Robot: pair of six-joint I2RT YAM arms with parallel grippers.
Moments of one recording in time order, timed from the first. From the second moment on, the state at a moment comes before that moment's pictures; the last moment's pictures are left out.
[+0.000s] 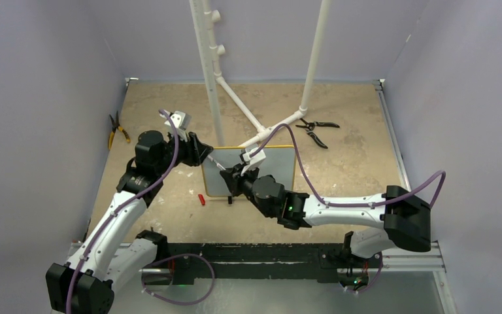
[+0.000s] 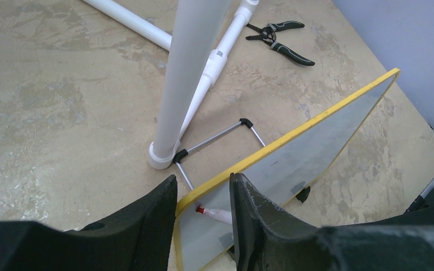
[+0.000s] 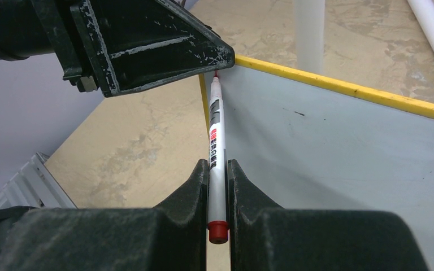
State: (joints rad) left arm -0.28 0.89 0.72 -0.14 0.36 -0.24; right arm 1.26 1.42 0.81 0.51 0.58 0.39
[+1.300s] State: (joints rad) left arm -0.28 0.89 0.72 -0.14 0.36 -0.24; right arm 1.27 1.34 0.75 0.49 0.53 0.44
